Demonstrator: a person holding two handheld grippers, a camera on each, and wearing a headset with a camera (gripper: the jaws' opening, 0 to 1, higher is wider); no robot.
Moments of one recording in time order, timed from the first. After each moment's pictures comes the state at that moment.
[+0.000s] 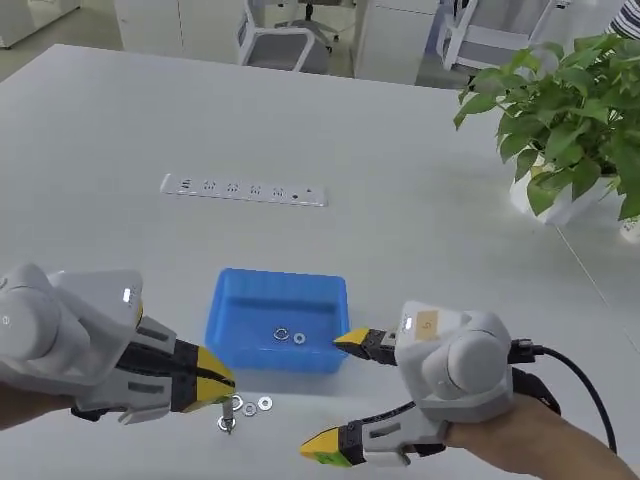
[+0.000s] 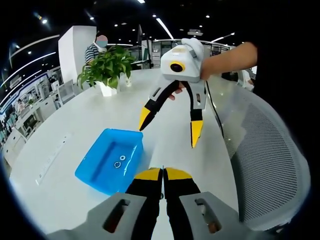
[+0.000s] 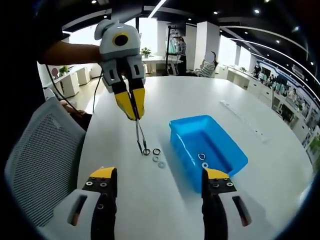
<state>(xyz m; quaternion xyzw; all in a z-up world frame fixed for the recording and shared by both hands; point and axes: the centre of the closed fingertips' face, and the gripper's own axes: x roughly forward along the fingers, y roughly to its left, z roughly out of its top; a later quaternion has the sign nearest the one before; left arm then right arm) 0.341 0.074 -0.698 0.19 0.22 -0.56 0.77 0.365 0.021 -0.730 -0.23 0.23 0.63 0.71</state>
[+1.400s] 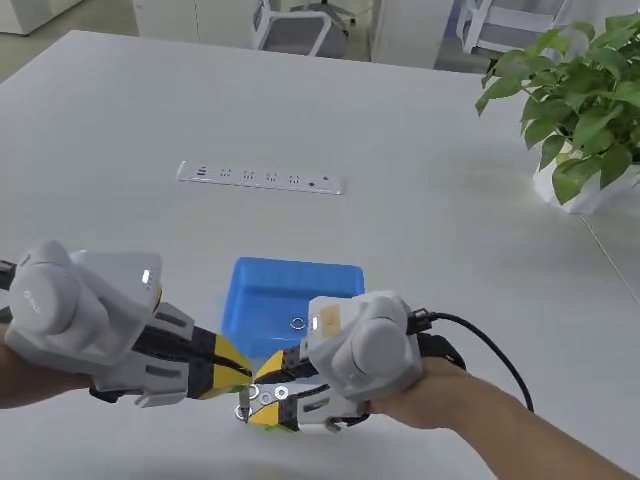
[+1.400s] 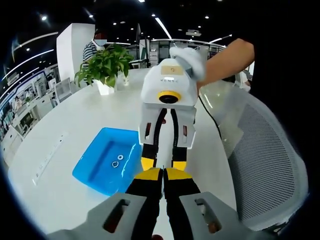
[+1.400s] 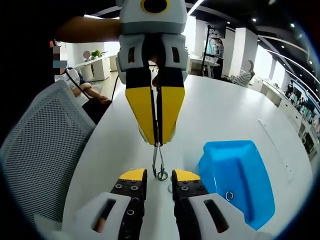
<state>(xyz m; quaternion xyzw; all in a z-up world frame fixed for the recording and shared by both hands) 0.342 0.074 -0.698 0.18 0.23 -0.58 0.76 0.342 0.097 -0.761 -0.28 0.20 0.73 0.60</state>
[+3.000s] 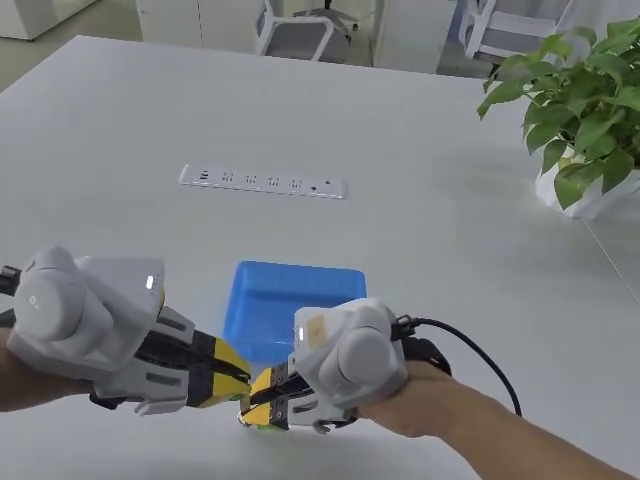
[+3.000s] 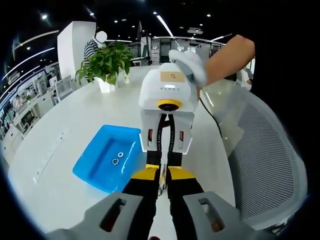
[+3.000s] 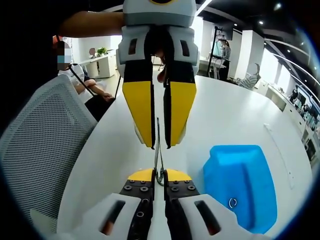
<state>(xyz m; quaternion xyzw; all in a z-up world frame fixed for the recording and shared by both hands) 0.340 0.077 -0.700 0.19 0.24 -0.57 0.76 0.336 0.103 -0.769 -0.29 0.19 0.74 0.58</state>
